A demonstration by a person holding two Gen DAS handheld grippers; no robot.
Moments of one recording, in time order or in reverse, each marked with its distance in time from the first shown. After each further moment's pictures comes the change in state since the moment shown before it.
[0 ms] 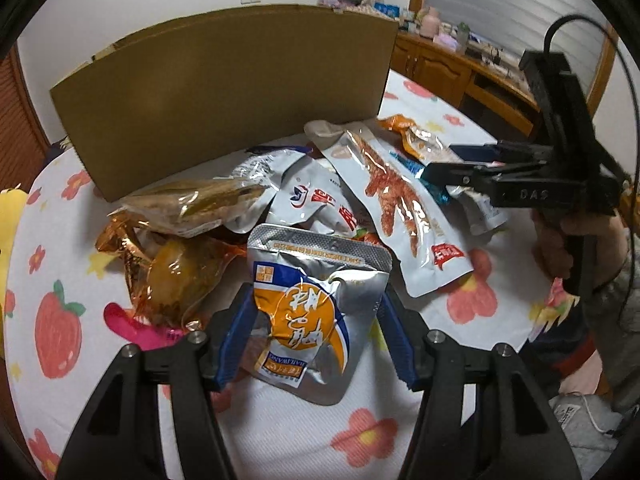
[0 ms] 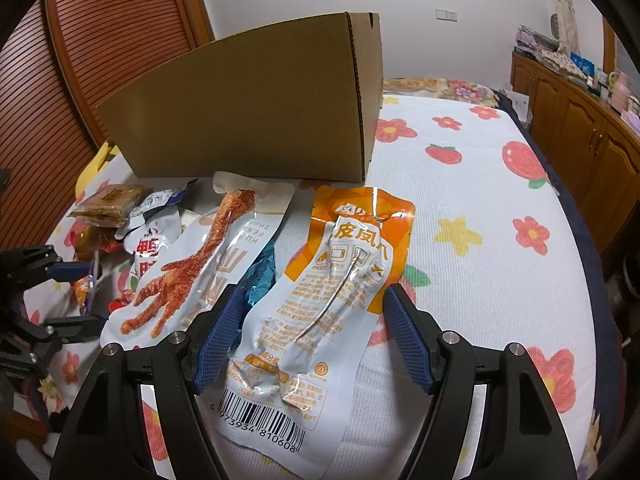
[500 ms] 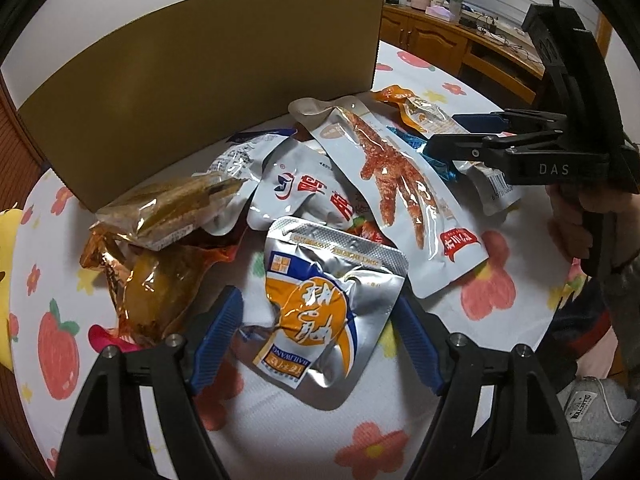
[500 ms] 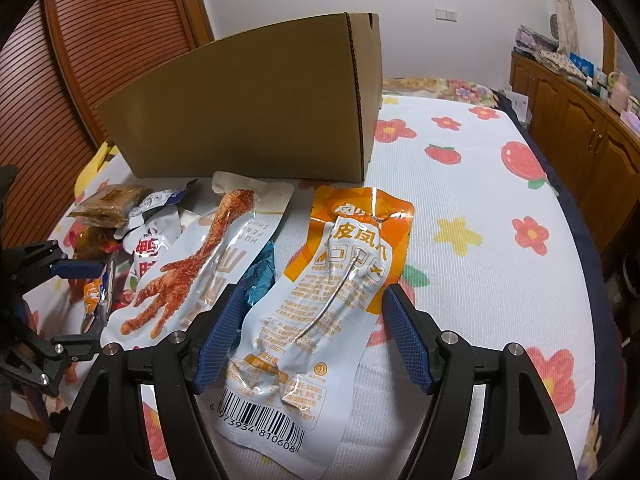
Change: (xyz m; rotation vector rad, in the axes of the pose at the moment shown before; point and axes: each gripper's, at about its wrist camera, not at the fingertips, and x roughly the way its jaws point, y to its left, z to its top) left arm 0.022 -0.010 0.008 0.084 0.094 0.035; right arm 0.000 0.000 0.000 -0.001 0.002 0.000
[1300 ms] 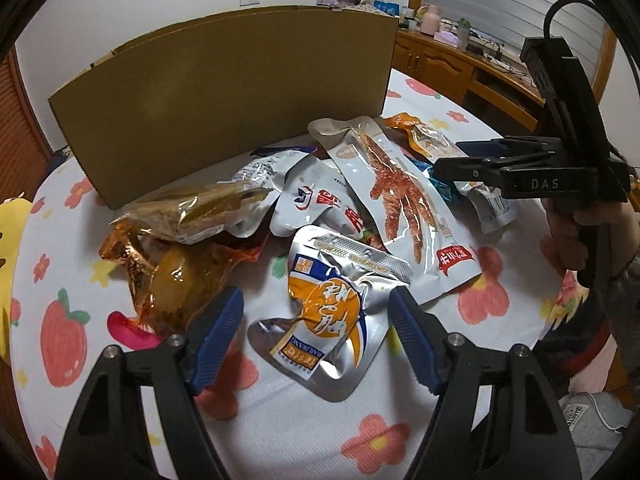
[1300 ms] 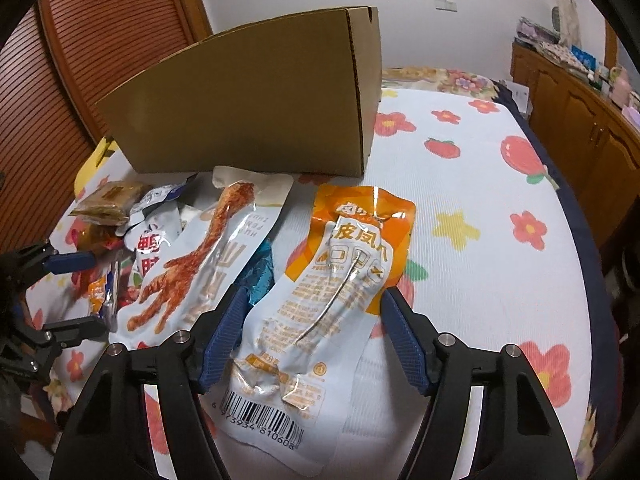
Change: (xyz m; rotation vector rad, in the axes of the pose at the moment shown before) left arm -0.016 0.007 -0.009 -0.058 -0.082 -0.019; right arm -0.001 0.000 0.003 0.007 0.036 -0.001
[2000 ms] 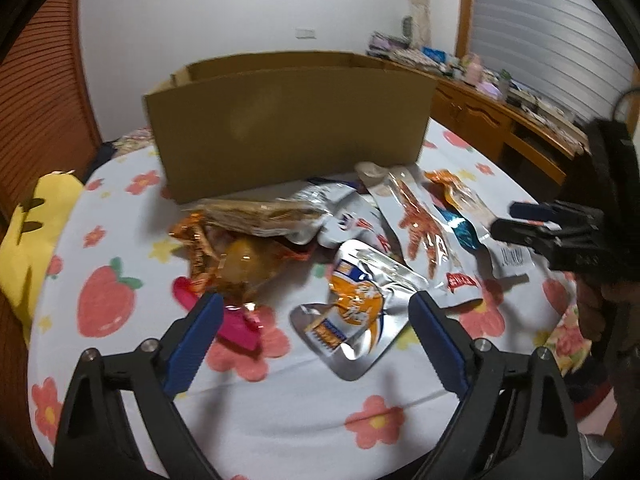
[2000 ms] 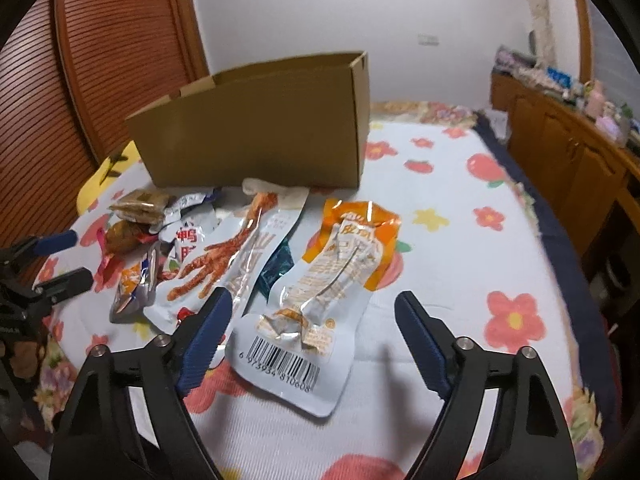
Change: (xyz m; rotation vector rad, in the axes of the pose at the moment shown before) left arm -0.034 -0.001 -0.015 -0.134 -0.153 0.124; right arm -0.043 0.022 -0.031 0.006 -0.126 -0.051
